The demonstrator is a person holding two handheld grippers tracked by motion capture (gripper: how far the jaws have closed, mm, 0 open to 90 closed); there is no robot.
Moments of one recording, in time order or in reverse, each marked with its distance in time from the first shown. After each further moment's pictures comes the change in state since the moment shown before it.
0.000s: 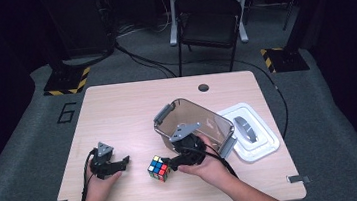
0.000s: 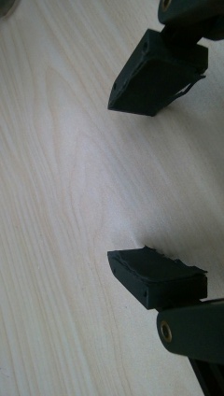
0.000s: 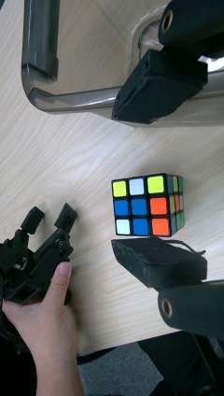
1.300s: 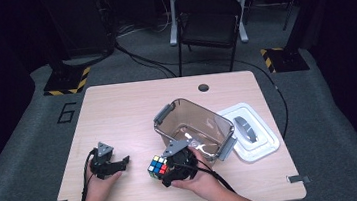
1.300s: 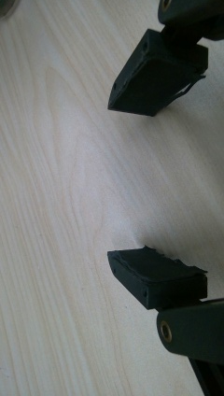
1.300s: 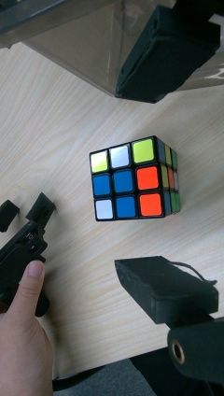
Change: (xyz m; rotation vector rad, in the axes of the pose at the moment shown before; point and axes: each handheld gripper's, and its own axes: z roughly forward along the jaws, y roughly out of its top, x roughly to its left) left arm 0.000 0.000 0.000 0.000 0.000 0.000; right arm 0.030 -0.022 0.034 0.030 -0.053 0.011
